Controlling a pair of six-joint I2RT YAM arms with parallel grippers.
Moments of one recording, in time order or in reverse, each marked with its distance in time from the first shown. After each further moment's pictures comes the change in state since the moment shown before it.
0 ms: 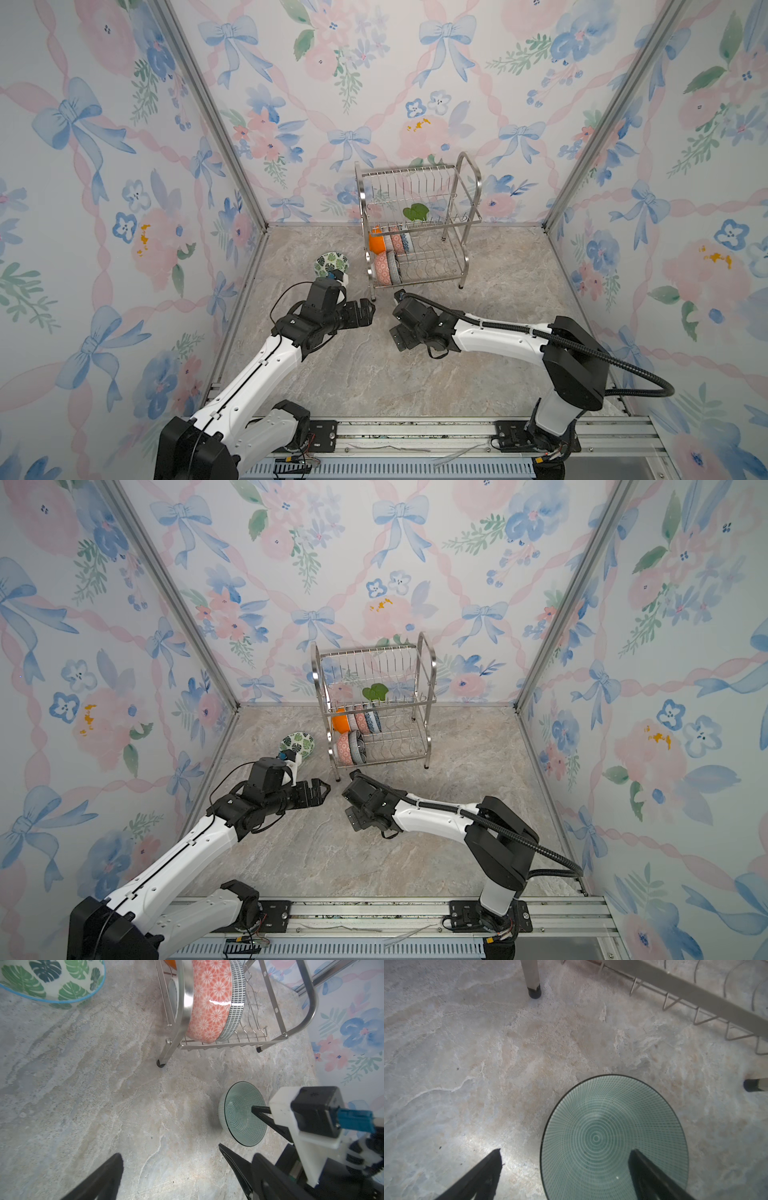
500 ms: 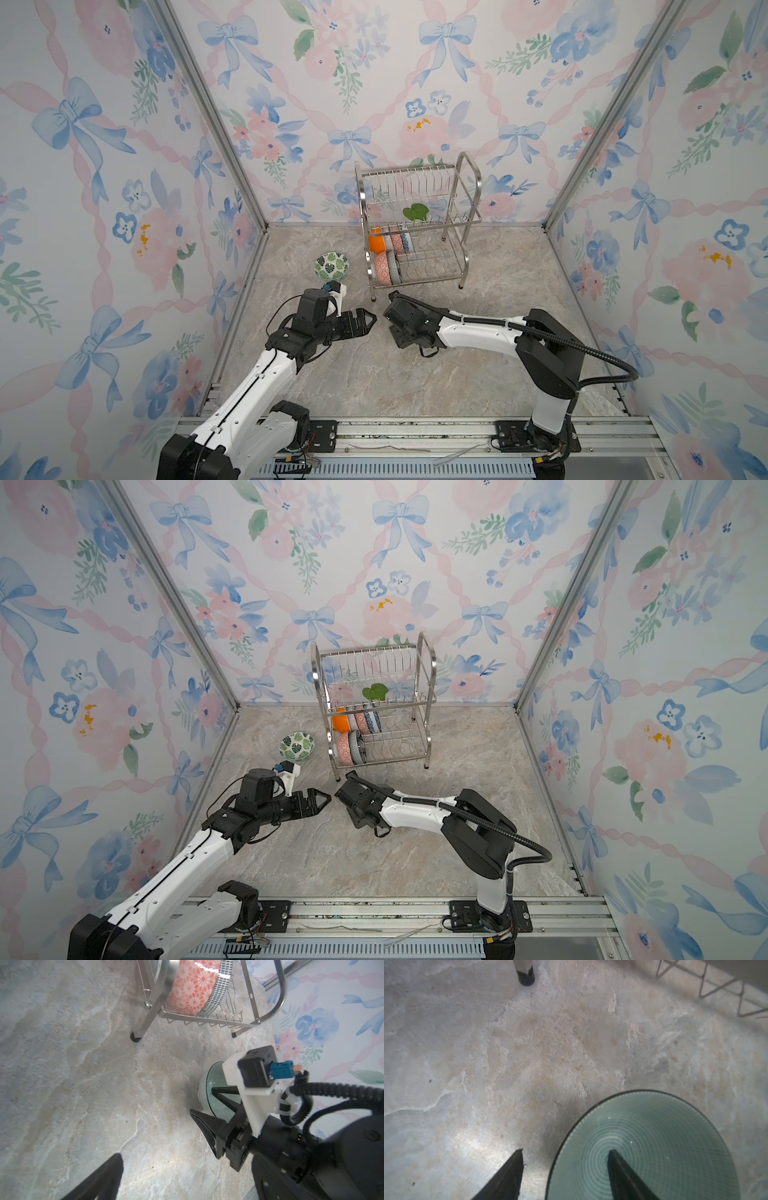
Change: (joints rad) left arm 0.077 -0.079 -0.132 0.105 0.264 -0.052; right arm 0.000 0.125 0.077 -0.010 0.014 0.034
